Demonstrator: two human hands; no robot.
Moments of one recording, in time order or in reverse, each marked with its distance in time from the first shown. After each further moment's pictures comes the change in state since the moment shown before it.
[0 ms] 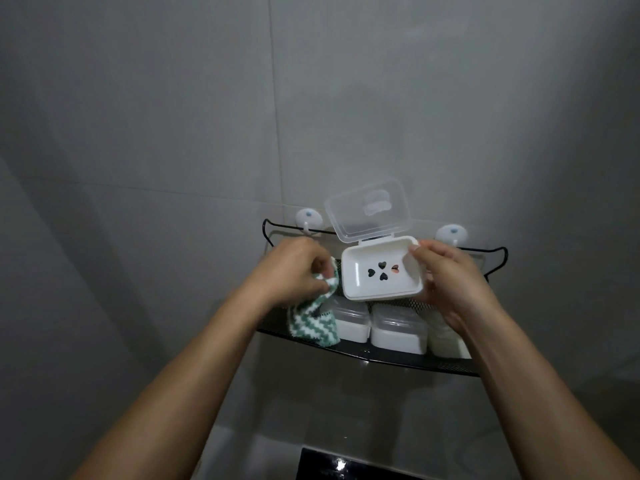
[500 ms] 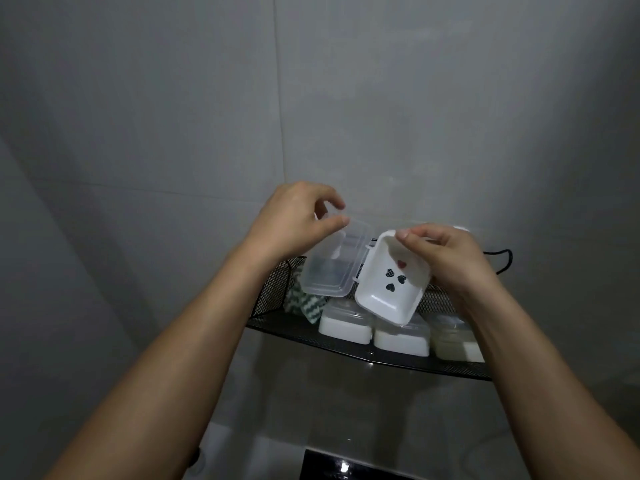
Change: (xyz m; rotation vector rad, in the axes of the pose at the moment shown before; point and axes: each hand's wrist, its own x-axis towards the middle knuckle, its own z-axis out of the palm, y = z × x) left_hand 0.025 0.013 -0.048 -0.076 0.299 -0.006; right_hand 0.010 -0.018 0.005 -0.250 -0.037 -0.211
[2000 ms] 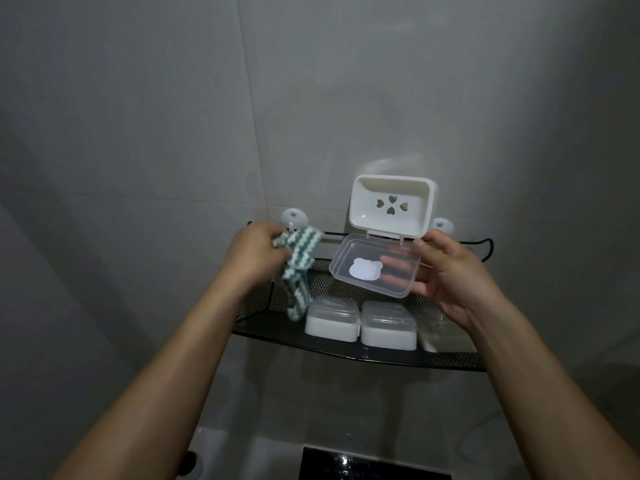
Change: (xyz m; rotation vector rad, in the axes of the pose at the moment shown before) left_hand -0.016 -0.048 0.047 -0.022 -0.080 -0.321; right_hand -0.008 0.023 -0.025 0.529 -0.116 0.223
